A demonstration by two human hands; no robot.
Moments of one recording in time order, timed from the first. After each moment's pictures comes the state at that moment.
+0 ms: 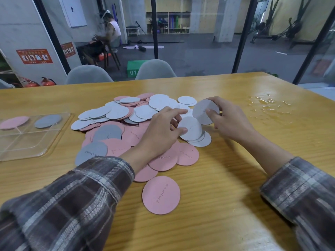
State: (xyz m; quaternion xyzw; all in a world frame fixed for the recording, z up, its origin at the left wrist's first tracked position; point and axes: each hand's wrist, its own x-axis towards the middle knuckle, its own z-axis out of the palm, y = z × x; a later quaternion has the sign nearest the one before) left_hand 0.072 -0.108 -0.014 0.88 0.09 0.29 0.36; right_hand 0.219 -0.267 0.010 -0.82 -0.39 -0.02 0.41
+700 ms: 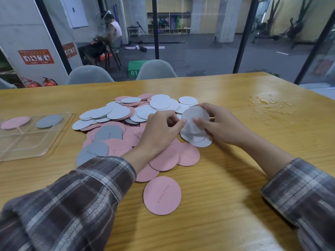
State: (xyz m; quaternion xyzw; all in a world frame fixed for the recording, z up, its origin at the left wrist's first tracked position) left_hand 0.073 -0.105 -0.015 0.85 0.16 0.31 0.39; right_hand 0.208 -0.261 0.006 -0.76 -0.47 0.08 0.44
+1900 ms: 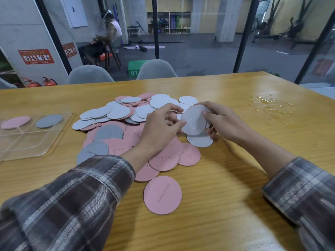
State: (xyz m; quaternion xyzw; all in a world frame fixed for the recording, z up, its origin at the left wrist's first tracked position) left_hand 0.067 -0.109 -0.006 0.82 0.13 0.32 0.46; right_hand 0.209 -0.260 0.009 -0.76 -0.40 0.14 0.49
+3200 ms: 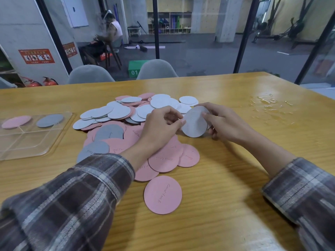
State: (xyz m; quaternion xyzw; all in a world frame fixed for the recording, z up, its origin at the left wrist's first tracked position) left_hand 0.071 -0.103 -0.009 0.81 0.15 0.31 0.48; right_hand 0.211 -0.262 0.008 -0.77 -0.41 0.13 0.47
